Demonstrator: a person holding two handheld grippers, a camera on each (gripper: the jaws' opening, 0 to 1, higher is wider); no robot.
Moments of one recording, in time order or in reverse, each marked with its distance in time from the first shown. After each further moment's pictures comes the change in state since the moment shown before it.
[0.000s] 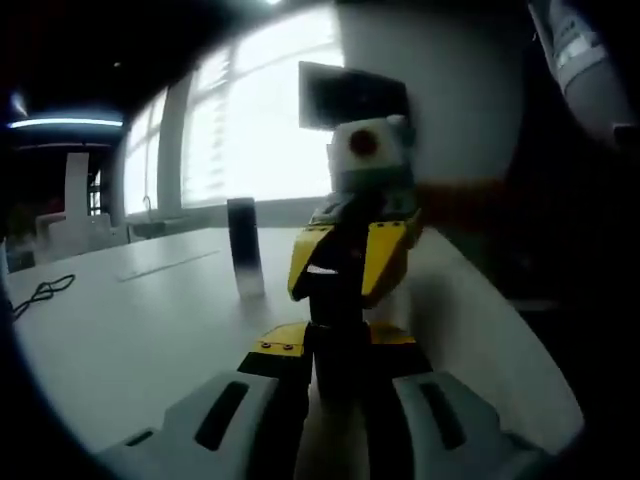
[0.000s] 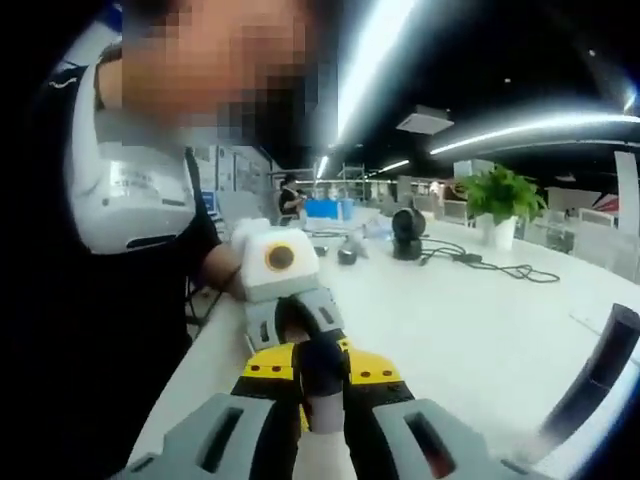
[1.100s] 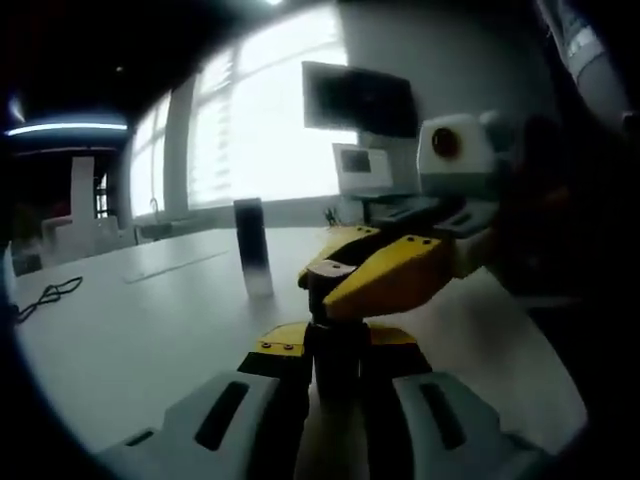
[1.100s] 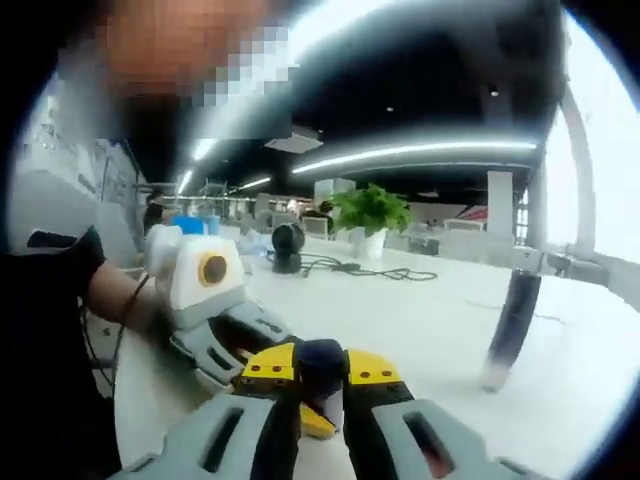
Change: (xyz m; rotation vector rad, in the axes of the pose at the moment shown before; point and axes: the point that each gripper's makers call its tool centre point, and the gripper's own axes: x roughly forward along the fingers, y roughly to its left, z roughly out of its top) left arm 0.000 0.008 -0.001 0.014 0.005 0.037; right arm -0.009 -0.014 0.000 0.081 -0.092 -0.693
